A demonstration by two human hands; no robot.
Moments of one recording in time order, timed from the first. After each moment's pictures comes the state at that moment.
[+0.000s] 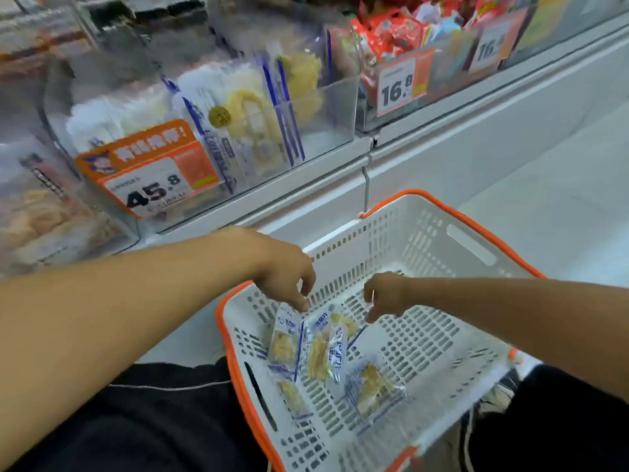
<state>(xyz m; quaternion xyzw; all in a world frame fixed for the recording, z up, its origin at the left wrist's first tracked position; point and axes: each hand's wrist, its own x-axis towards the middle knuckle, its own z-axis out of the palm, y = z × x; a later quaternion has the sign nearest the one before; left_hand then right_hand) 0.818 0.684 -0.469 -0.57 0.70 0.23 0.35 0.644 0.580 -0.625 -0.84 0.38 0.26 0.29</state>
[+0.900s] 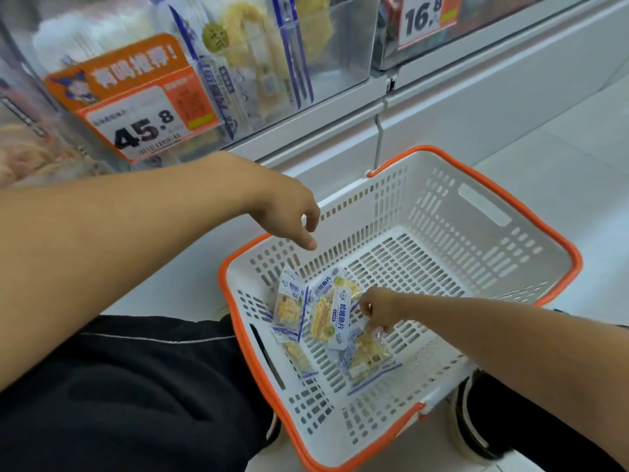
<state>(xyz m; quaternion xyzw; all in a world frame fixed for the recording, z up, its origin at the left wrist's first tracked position) 0.824 0.678 -0.465 -0.60 0.69 0.21 0.34 0.634 0.641 -0.730 -0.77 0.38 0.30 0.41</state>
